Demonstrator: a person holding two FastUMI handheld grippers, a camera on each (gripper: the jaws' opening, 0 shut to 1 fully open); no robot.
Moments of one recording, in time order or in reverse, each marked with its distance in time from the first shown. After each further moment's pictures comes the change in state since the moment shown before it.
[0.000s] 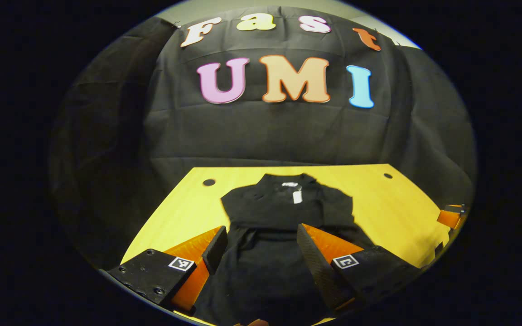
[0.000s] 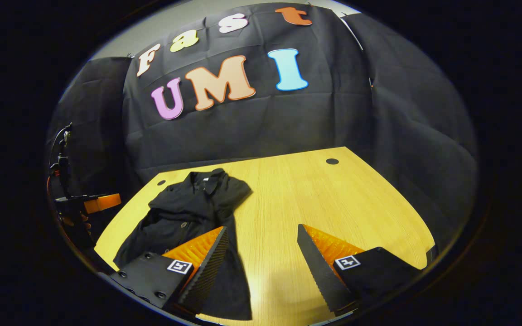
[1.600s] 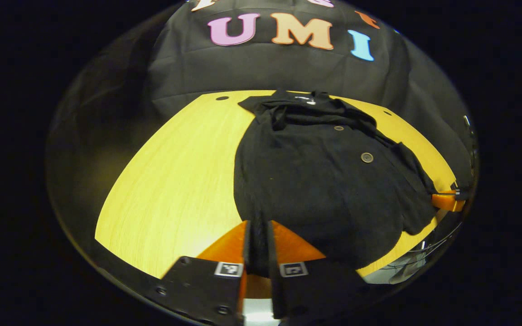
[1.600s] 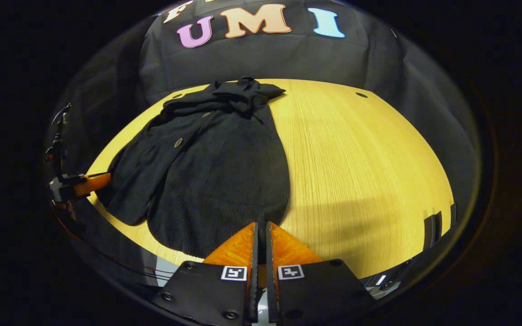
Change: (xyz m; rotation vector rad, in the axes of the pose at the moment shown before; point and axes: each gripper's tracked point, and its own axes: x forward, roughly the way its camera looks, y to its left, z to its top) left arm -0.055 0.047 -0.195 0.034 0.289 -0.073; right arm -0.006 0.058 -0.194 -0.152 0.387 -0.022
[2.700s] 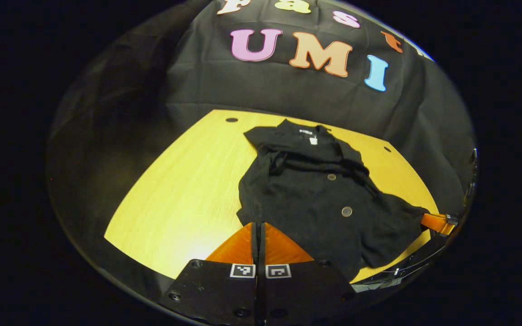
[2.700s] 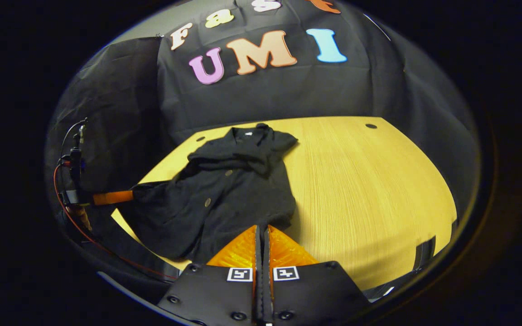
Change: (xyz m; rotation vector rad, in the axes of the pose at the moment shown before) left arm -0.049 -0.008 0.108 -0.150 -0.124 0.010; right arm -0.056 0.006 0.094 0.022 -0.270 0.208
